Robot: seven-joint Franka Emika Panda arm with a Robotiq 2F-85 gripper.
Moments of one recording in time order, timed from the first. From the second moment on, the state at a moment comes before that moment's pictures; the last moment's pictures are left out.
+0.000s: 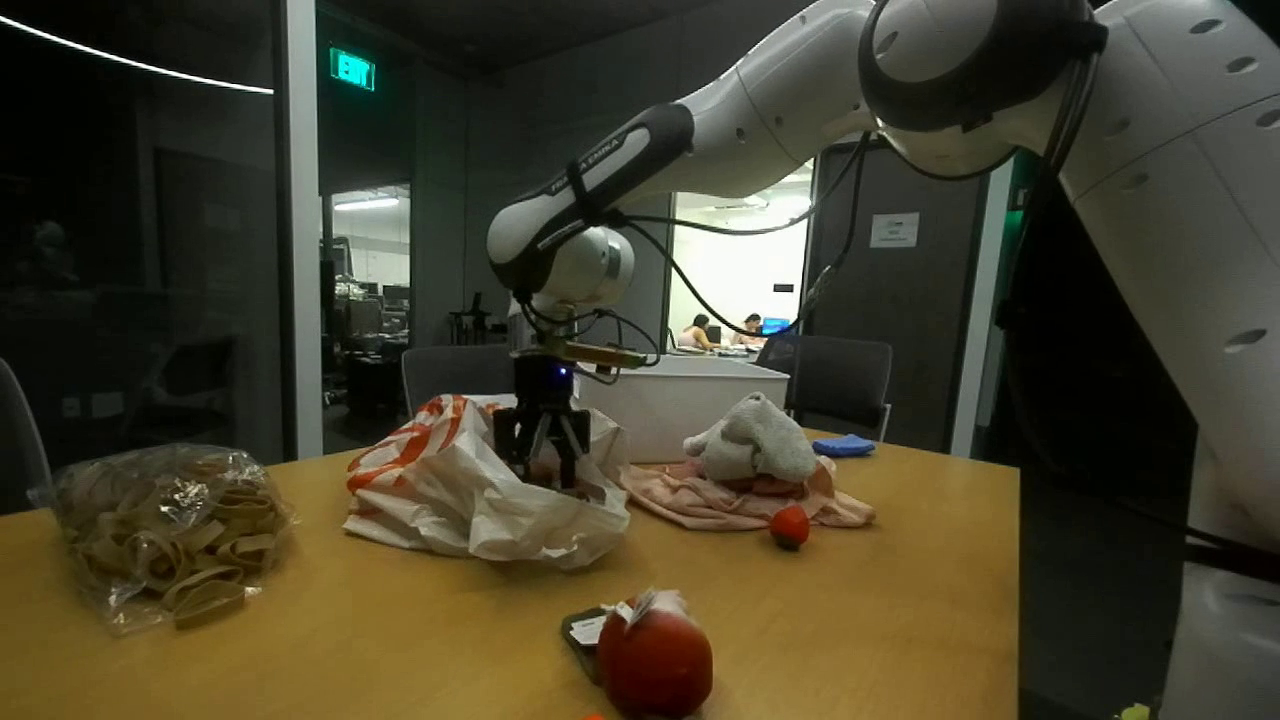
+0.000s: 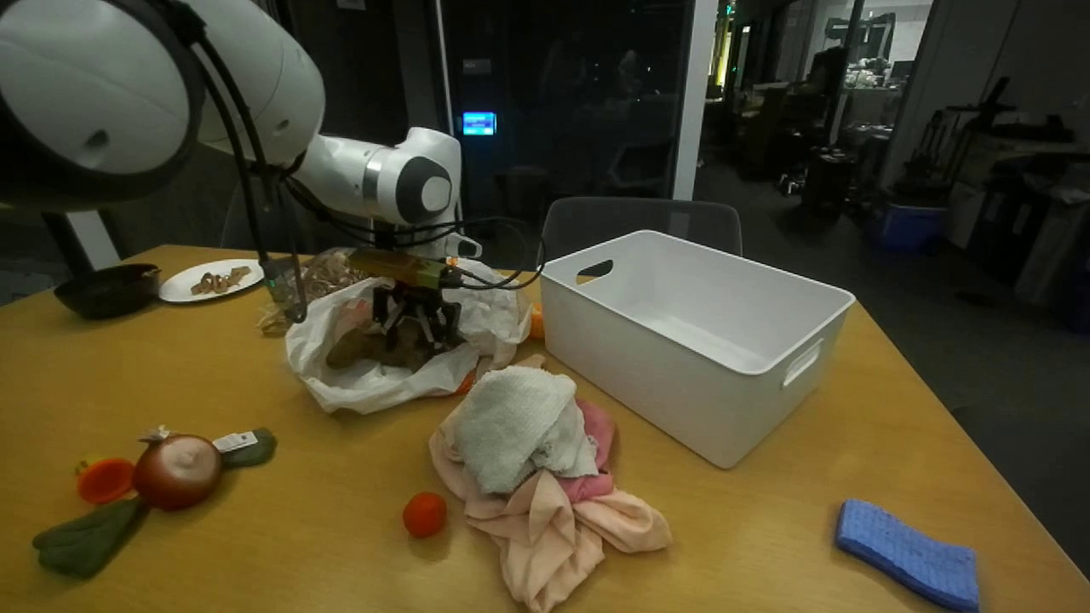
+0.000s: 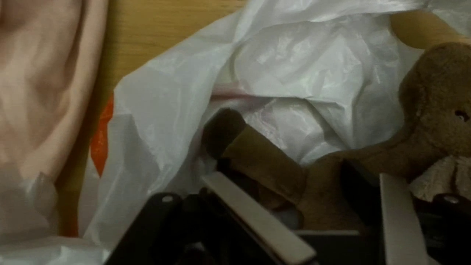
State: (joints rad) arm 0.06 0.49 0.07 -1.63 0.08 1.89 -0.03
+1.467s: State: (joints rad) arm 0.01 0.50 0.05 -1.62 0.12 1.89 0.00
